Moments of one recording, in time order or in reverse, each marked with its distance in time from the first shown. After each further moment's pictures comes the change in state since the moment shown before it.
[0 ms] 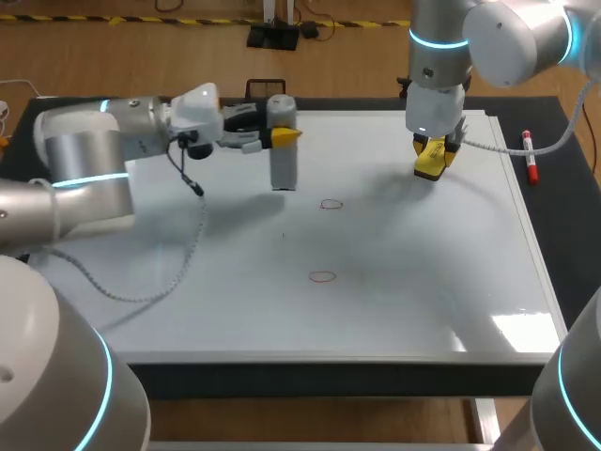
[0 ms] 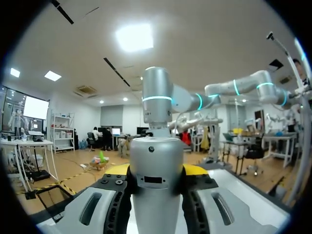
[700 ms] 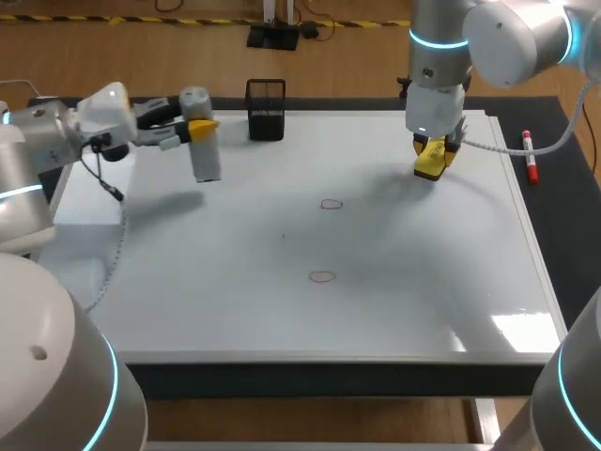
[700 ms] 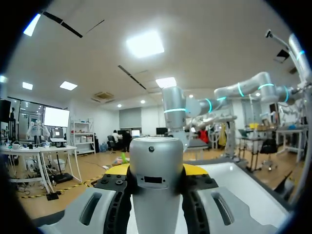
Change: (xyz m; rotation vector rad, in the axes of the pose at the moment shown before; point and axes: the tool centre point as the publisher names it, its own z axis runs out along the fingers) left arm -0.025 -0.033 -0.136 -0.008 -0.175 0.067; right arm 0.000 0.000 0.000 0.000 0.000 0.000
